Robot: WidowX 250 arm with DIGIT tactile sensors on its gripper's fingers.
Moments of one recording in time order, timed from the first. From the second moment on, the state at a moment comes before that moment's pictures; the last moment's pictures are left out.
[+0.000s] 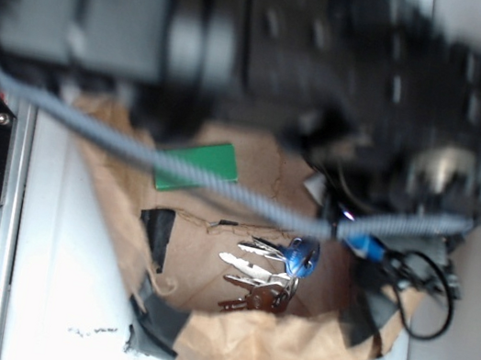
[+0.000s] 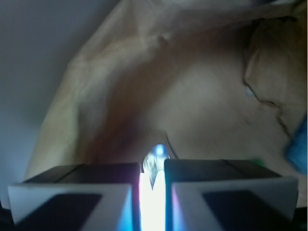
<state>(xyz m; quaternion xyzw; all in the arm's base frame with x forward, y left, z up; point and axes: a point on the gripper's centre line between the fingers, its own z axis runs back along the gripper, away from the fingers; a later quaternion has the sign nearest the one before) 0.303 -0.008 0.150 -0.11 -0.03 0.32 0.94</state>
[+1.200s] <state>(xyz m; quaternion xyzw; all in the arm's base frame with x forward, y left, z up) 0.264 0.010 0.125 -0.07 -0.12 0.36 0.92</state>
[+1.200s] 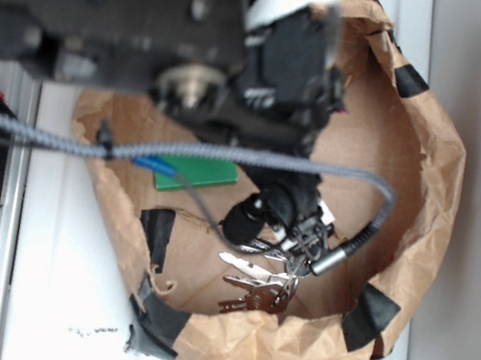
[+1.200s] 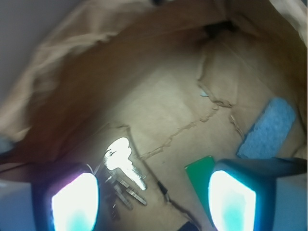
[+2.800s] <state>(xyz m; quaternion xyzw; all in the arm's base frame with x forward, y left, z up) 0.291 -0.049 0.065 -0.11 -0.09 0.39 0.91</state>
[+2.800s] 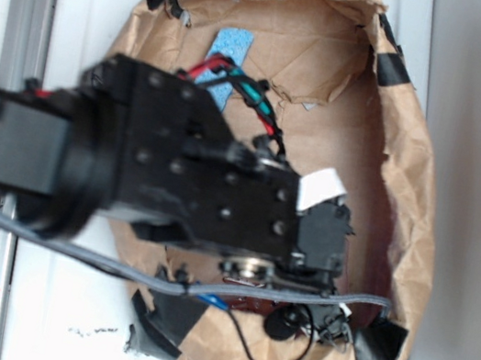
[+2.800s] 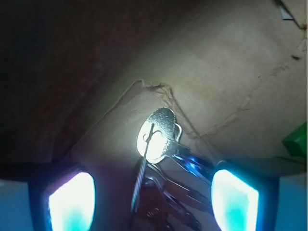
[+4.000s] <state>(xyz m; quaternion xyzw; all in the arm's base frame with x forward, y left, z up) 0.269 -0.043 0.031 -0.10 -0.08 0.39 0.91</state>
